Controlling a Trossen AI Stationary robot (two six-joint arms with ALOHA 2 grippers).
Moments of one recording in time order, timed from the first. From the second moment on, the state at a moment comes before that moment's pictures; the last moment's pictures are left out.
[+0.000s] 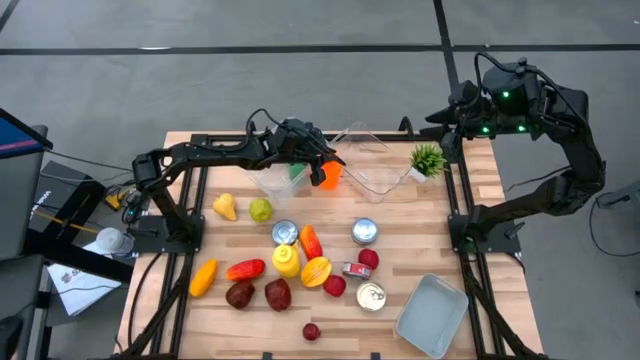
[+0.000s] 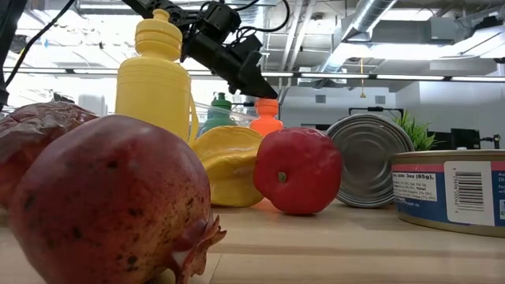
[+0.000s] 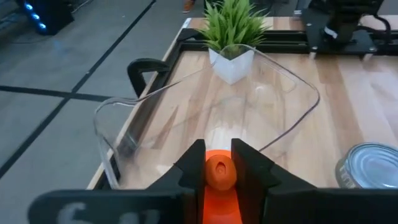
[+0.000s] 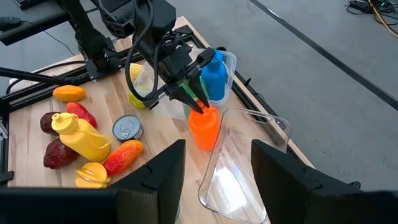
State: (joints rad) left arm 0.40 1.72 1.19 0.09 0.08 0.20; right arm -0.39 1.26 2.06 -1.41 0.03 0.10
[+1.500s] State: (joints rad) left arm 0.31 1.06 1.03 -0.43 -0.62 -0.16; right arm -0.39 1.34 2.05 -1.40 0.03 0.15
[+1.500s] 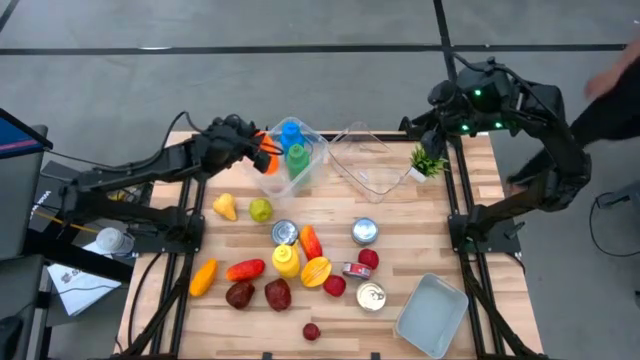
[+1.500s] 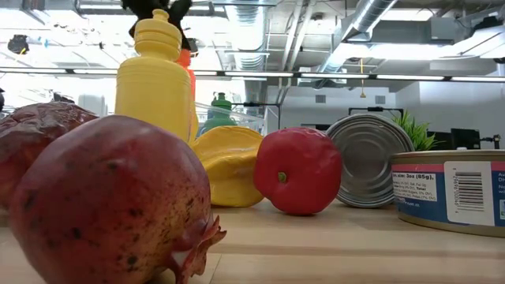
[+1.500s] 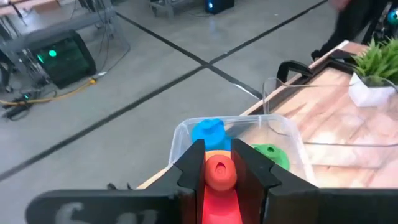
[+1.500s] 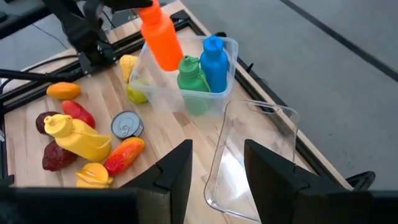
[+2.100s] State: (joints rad) left arm 0.45 1.24 0.92 -0.19 -0.48 -0.13; right arm -0.39 1.38 2.06 -1.41 0.03 0.12
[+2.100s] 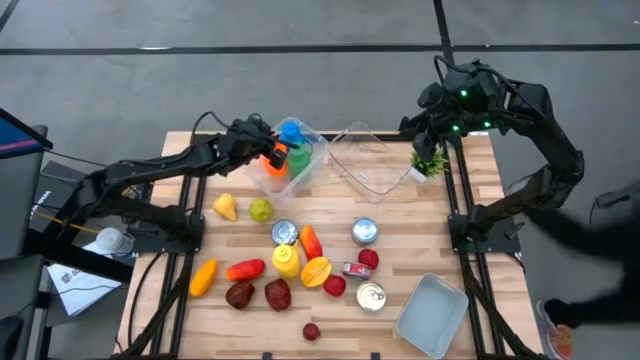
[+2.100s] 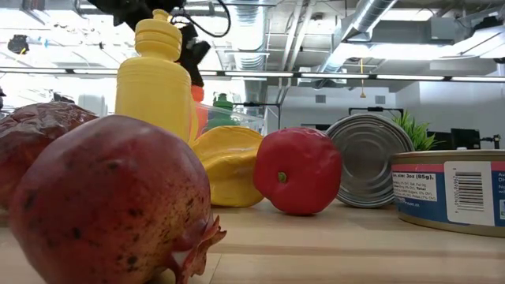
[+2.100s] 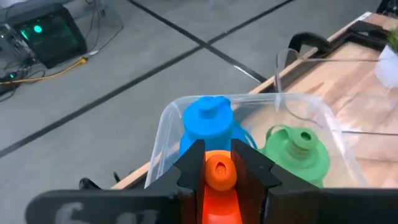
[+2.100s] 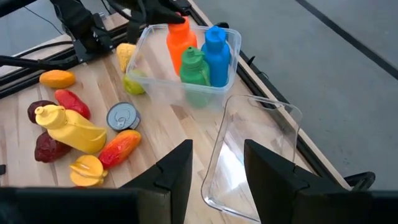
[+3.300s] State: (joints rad) left arm 0.47 1.30 0.82 -0.04 -0.47 -0.17; right arm -0.39 1.38 2.06 -1.43 0.03 0.12
